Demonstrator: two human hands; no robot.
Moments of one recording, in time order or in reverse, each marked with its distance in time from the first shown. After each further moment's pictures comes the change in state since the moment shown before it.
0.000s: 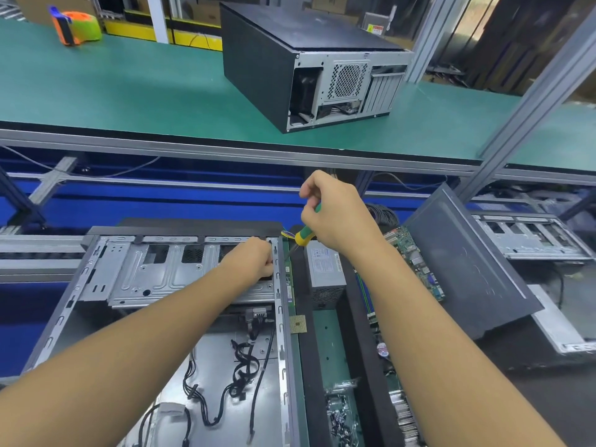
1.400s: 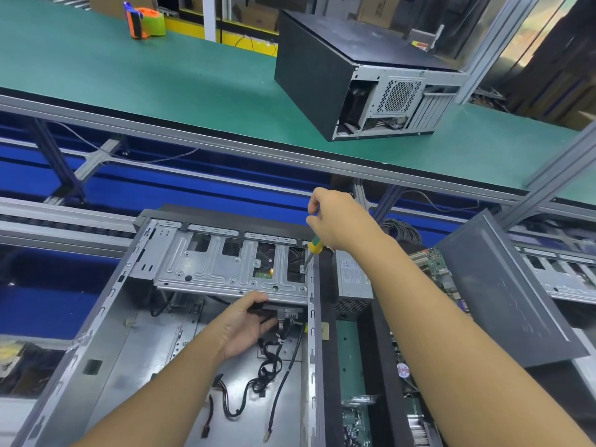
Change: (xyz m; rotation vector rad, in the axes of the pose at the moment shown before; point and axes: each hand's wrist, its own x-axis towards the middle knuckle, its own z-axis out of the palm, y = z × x) left_hand -0.072 -0.068 0.107 -2.150 -0.146 -0.283; right_hand 0.040 -0.028 0.049 -0.334 -0.294 -0.033
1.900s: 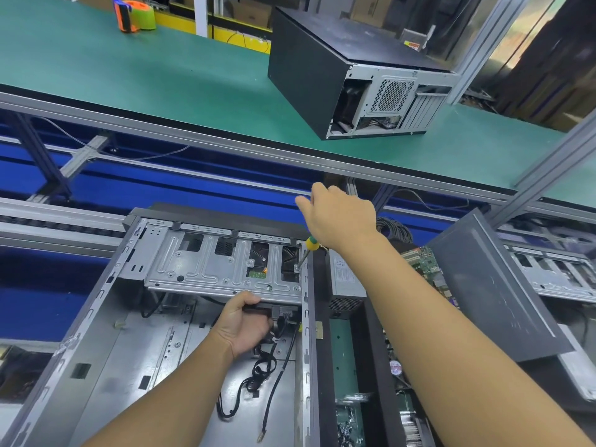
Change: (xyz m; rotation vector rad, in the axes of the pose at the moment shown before) left_hand 0.017 -0.016 0.009 -0.238 -0.096 0.068; right_hand -0.009 -0.010 -0.003 -0.340 0.121 0.096
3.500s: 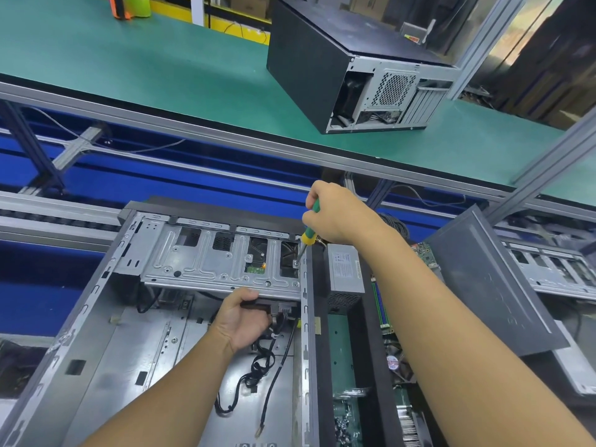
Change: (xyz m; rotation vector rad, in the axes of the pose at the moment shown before) left_hand 0.000 -0.001 -0.002 -0.063 -0.054 -0.004; right_hand 0.012 0.012 0.003 0.422 -0.191 -0.039
